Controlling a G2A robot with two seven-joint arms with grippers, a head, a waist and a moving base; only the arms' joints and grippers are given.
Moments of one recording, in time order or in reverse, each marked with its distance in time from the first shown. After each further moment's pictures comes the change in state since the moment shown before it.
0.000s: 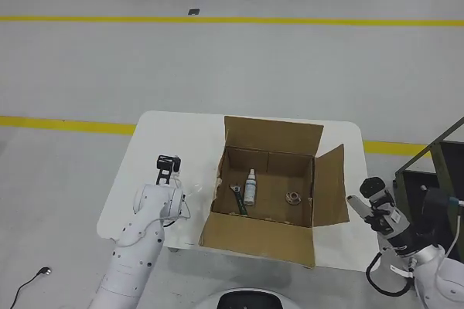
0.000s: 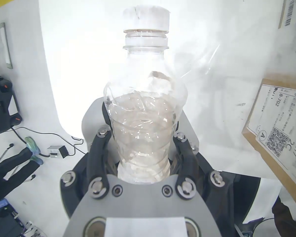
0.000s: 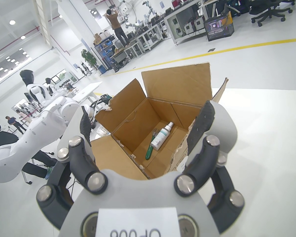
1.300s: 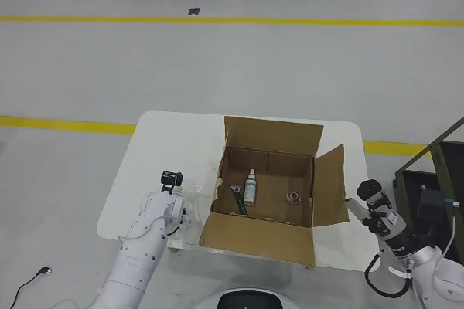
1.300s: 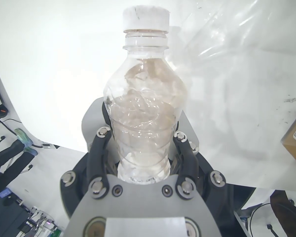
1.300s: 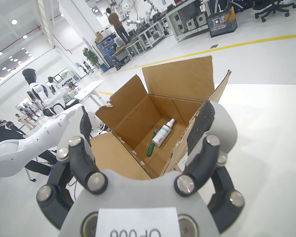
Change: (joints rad) left arm -0.040 -0.016 0.023 0.266 -0.062 -0.009 0.097; right arm 0.003 0.003 -0.012 0.018 0.001 -0.021 0.007
